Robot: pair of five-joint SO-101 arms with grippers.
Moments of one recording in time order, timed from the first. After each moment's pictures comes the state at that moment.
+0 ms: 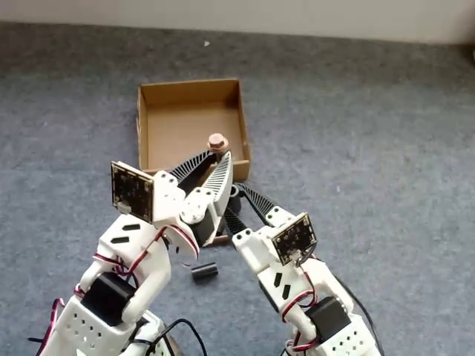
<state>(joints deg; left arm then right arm) 26.9 -80.6 66.2 28.0 19.0 -39.6 -104.0 95.8 21.1 6.8</state>
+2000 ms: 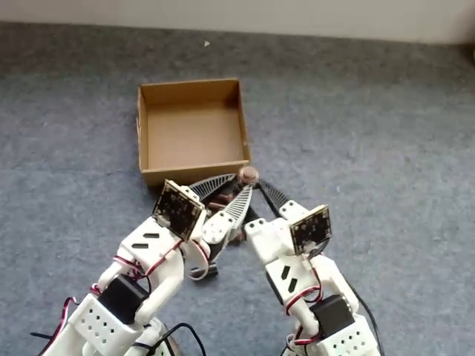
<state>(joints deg) 31.4 -81.3 76.4 28.8 6.4 -32.2 -103.9 94.0 20.7 2.3</state>
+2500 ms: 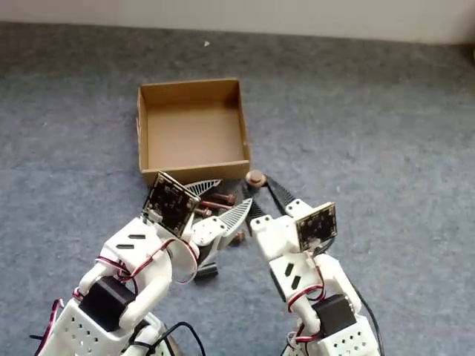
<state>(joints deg) 31.2 -81.4 65.6 47.3 4.1 -27.6 -103.9 94.0 23.1 1.9</state>
